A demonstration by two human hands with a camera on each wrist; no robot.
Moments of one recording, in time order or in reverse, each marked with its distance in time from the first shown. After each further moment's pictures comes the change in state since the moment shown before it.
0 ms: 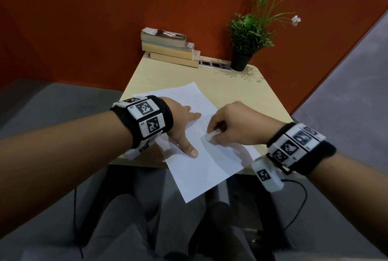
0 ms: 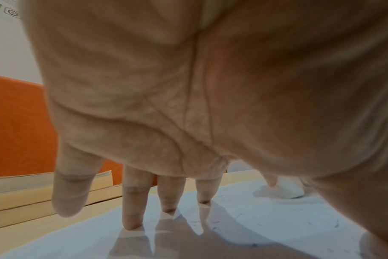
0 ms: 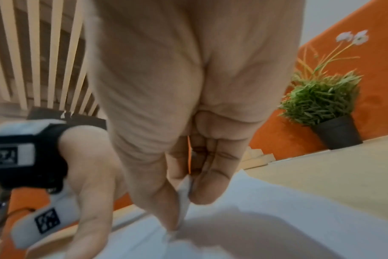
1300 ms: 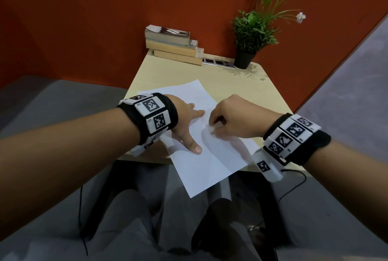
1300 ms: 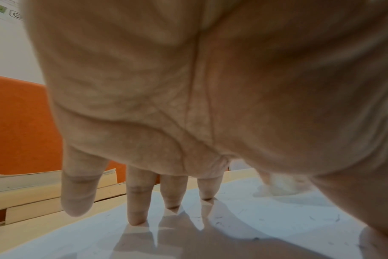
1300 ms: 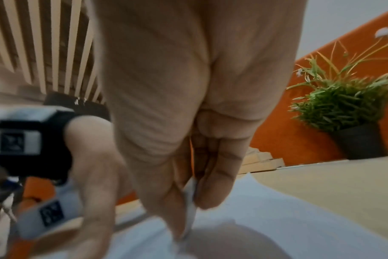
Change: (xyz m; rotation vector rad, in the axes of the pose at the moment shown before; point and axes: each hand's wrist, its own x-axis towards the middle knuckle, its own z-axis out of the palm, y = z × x) left_hand -0.004 0.002 0.001 -0.021 0.002 -0.013; right_hand 0.016 -0.005 -0.001 -0.141 -0.011 -0.002
